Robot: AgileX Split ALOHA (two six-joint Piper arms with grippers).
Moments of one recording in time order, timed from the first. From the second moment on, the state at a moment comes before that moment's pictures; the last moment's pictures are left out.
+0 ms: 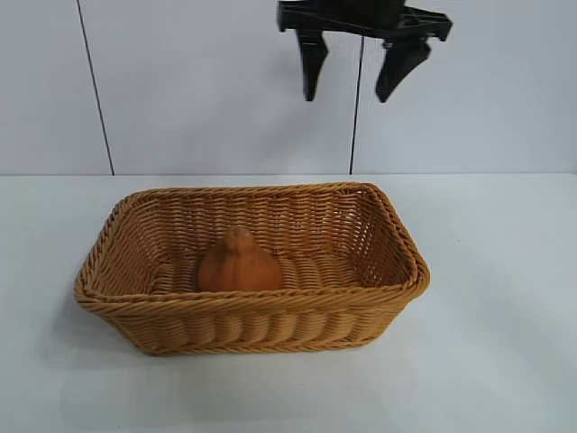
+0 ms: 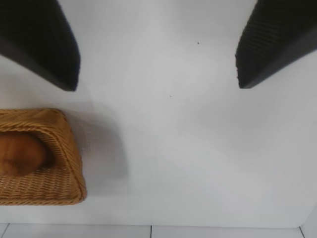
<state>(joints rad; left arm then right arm) -0.01 0.00 -0.50 0.01 1.06 -0.03 0.37 2.16 -2.11 -0.08 1.21 0.17</state>
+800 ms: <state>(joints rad) -0.01 0.00 -0.50 0.01 1.06 -0.03 0.06 1.99 -1.69 -0.02 1.21 0.08</state>
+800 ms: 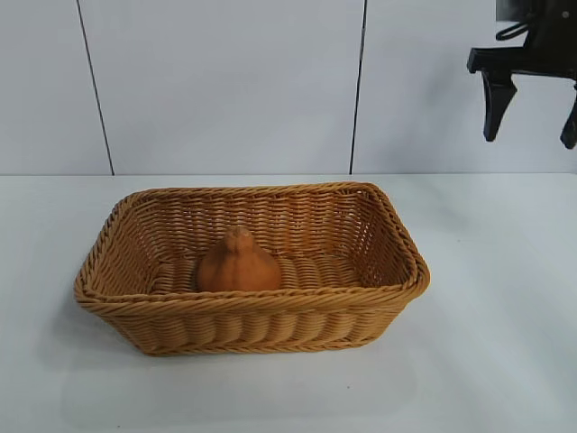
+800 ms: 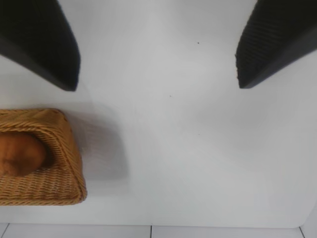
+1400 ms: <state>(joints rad) -0.01 0.00 -0.50 0.01 1.06 -0.03 0.06 1.24 -0.79 -0.02 1.15 0.04</state>
